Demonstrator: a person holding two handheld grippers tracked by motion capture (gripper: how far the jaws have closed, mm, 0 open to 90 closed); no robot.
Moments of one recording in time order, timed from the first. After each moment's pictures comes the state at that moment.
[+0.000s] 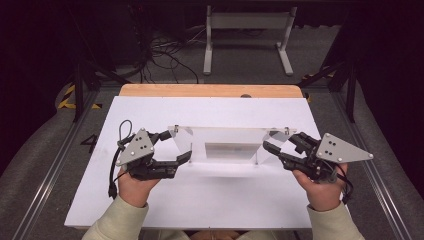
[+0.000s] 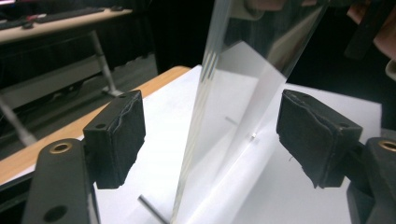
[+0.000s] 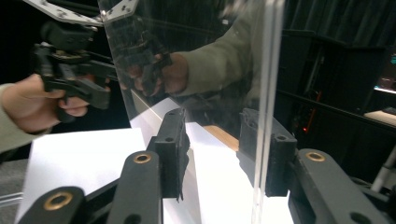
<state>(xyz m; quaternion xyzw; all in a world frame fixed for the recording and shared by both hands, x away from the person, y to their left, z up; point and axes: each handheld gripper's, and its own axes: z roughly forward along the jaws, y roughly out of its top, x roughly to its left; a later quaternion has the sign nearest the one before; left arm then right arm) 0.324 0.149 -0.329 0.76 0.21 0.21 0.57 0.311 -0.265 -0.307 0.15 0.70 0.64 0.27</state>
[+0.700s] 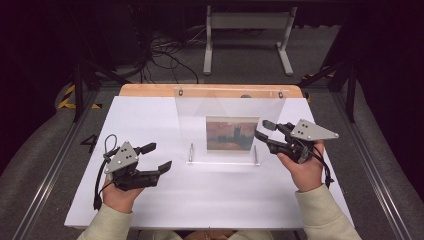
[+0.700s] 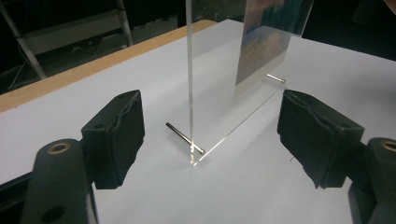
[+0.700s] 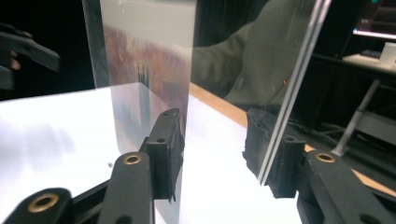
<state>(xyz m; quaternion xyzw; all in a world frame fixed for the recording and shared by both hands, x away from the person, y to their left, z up) 0.324 0.189 -0.376 0.78 0.28 0.20 0.53 0.373 -0.260 -0.348 0.23 0.74 0.57 0.27</state>
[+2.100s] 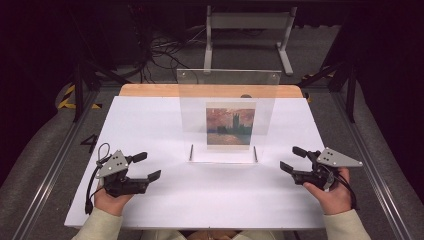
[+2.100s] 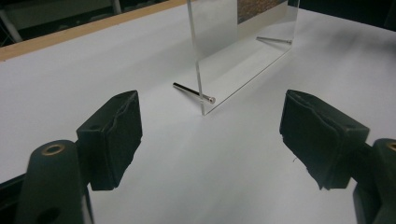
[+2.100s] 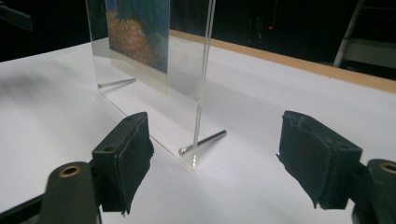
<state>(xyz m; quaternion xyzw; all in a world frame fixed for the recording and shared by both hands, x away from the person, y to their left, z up) 0.330 0.225 -0.419 0.79 0.28 0.17 0.52 0.331 -0.338 -0.417 0.33 0.74 0.54 0.23</state>
